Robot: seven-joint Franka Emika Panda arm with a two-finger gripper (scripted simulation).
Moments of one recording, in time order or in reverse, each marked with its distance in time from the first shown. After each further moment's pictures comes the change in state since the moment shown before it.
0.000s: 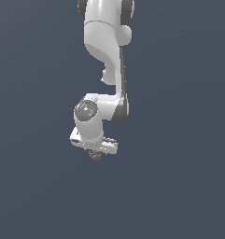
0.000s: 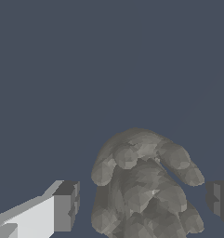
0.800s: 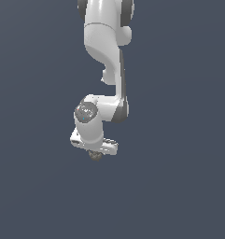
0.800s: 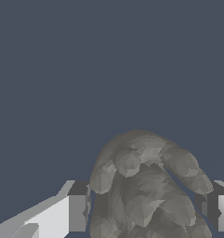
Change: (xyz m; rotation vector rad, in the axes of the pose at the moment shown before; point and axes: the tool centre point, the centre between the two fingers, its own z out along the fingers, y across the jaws) arm 0.002 0.000 0.005 0.000 0.001 0.000
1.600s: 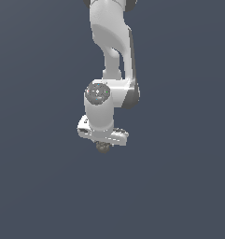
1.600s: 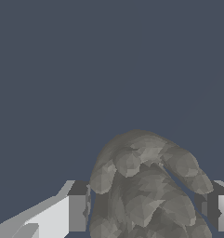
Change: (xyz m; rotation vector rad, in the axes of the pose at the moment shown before) arm -0.024 -0.034 -0.056 0.000 -0.001 0.001
